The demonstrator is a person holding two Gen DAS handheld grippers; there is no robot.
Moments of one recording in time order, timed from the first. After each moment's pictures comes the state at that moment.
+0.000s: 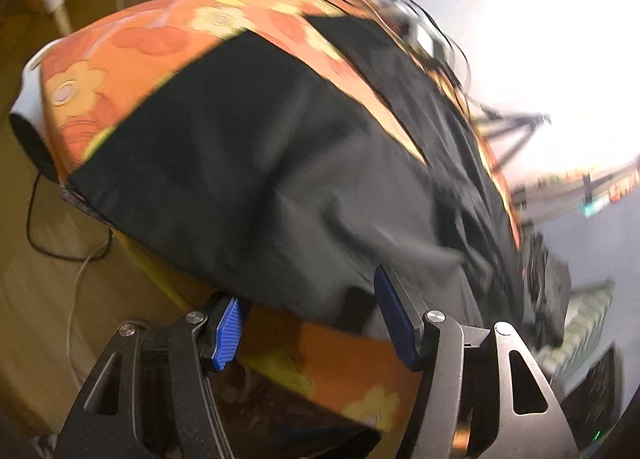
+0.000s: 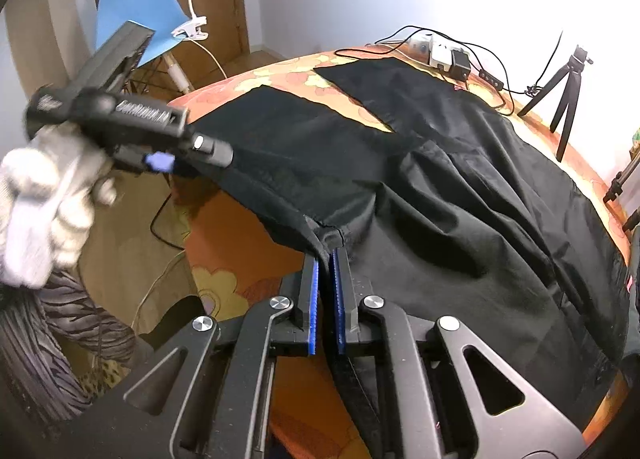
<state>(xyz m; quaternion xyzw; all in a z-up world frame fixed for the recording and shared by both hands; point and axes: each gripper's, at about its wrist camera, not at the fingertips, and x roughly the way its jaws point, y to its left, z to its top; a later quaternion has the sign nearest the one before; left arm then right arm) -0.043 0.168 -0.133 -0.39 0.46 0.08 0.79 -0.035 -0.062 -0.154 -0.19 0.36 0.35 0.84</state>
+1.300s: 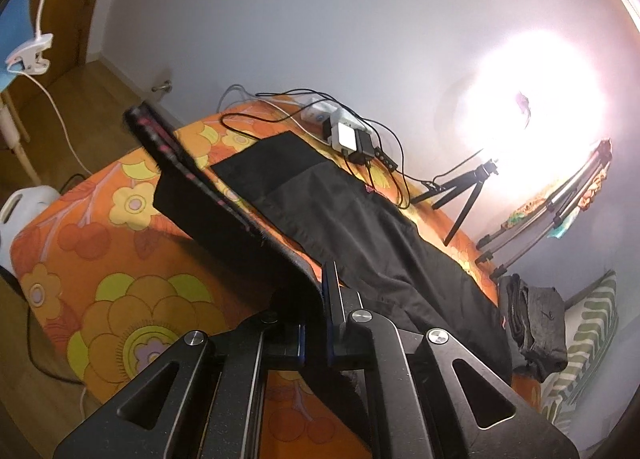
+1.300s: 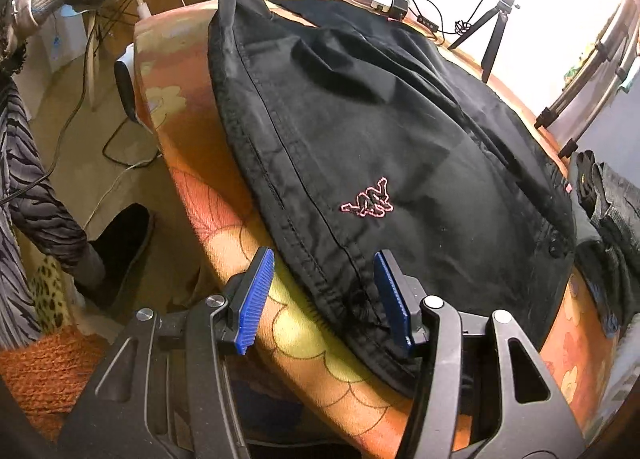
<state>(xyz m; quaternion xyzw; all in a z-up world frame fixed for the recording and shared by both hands) 0.017 0.164 -0.046 -0.29 0.33 0.05 0.90 -0.109 -0.177 -0.203 -0.26 0.39 0.26 0.85</state>
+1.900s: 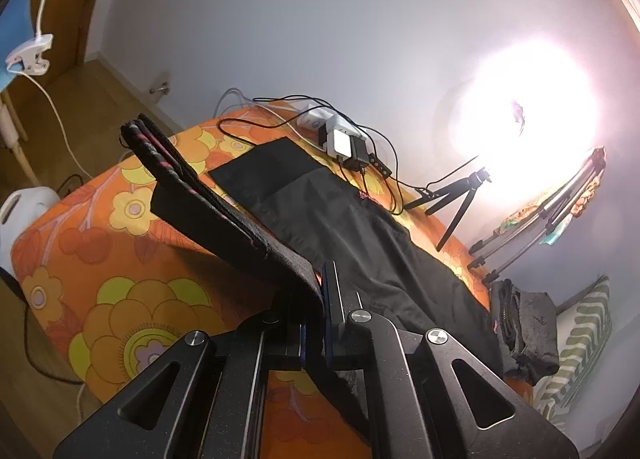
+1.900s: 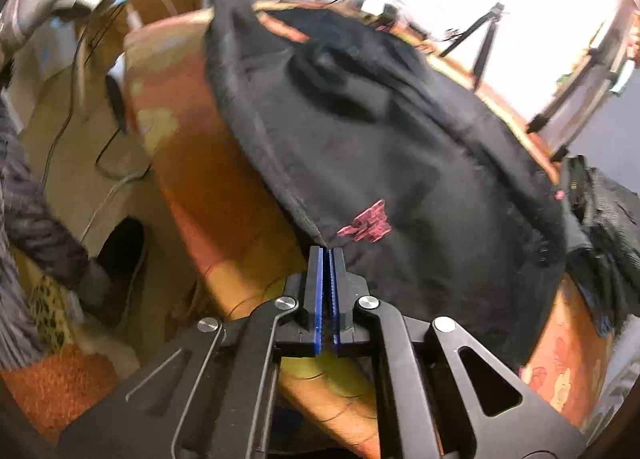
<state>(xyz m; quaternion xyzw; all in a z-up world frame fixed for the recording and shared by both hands) 0.015 0.166 -0.037 -0.30 0.32 0.05 0.90 -0.105 -0.170 -0.184 -0.25 0.37 0.23 0.86</state>
